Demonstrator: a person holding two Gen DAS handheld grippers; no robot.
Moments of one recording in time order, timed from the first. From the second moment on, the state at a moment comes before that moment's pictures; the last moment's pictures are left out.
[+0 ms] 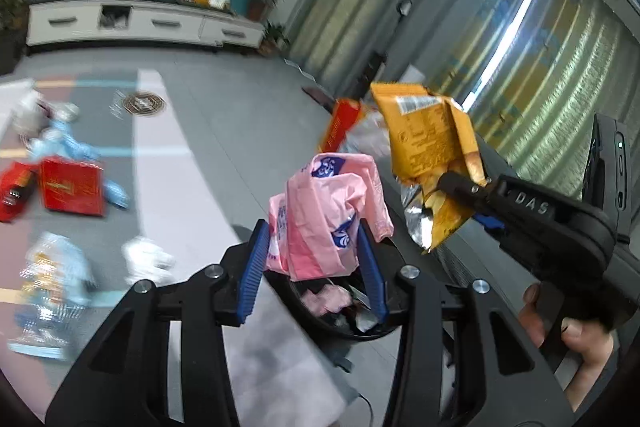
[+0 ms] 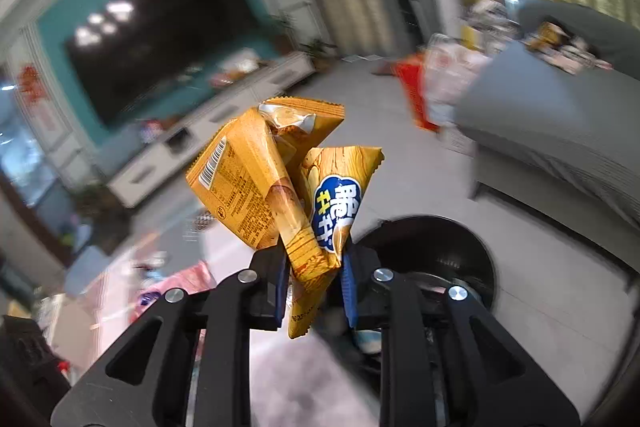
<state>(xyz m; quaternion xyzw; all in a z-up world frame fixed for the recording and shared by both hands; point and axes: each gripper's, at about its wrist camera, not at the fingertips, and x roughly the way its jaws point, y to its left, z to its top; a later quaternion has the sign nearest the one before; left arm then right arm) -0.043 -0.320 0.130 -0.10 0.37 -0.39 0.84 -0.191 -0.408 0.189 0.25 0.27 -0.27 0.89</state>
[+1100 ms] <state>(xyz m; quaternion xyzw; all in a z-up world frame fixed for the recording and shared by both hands) -0.026 -0.280 0.111 -0.12 0.42 -0.34 0.83 -0.196 -0.430 0.166 0.29 0.29 -0.34 0.85</state>
